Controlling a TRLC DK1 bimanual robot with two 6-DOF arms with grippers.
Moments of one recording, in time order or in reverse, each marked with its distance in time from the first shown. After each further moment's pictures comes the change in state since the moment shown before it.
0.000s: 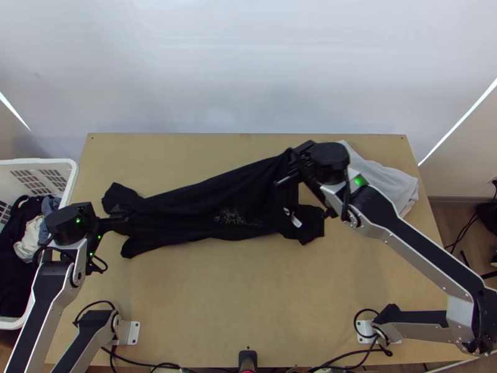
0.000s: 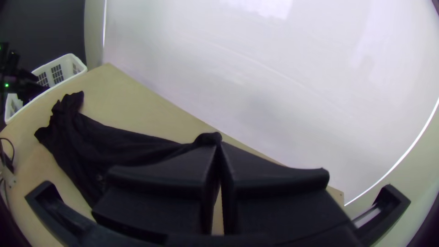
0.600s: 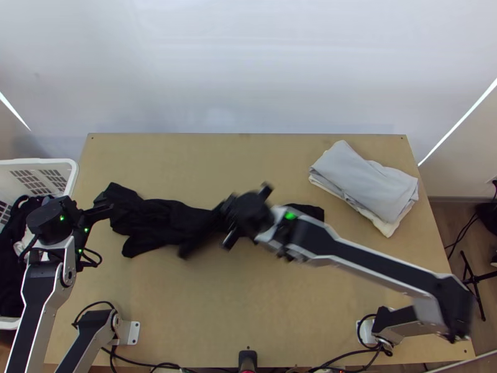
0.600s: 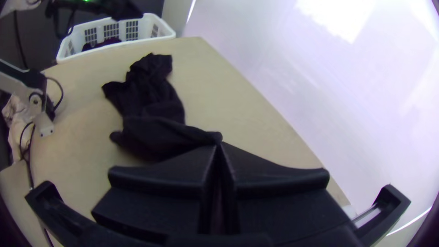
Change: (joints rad) left arm 0.059 -0.021 0.078 0.011 0.001 -0.151; right arm 0.396 0.178 0.097 -0.090 0.003 -0.021
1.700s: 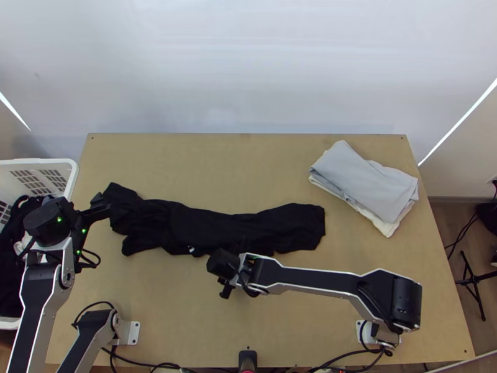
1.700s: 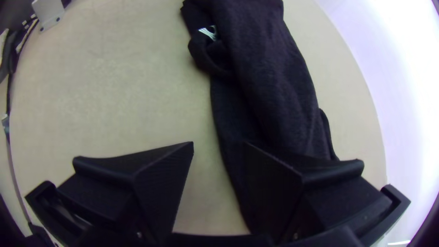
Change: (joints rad) left arm 0.018 -0.015 0.000 -0.010 -0.003 -0.018; right arm 0.174 0.272 -0.209 0.076 -0.028 0.071
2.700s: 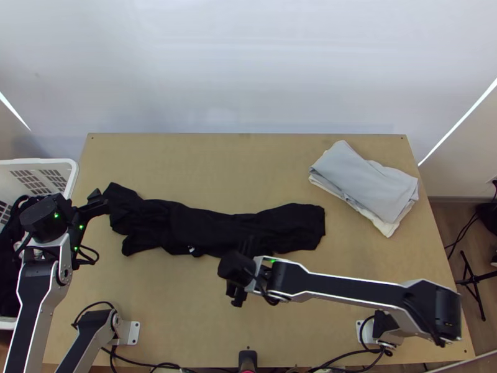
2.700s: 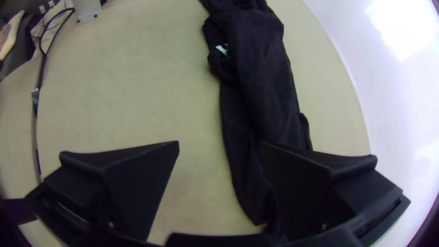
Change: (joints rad) left arm 0.006 0.027 0.037 -0.006 0.003 -0.031; right arm 0.033 -0.201 -0.048 -0.123 -0.032 -0.079
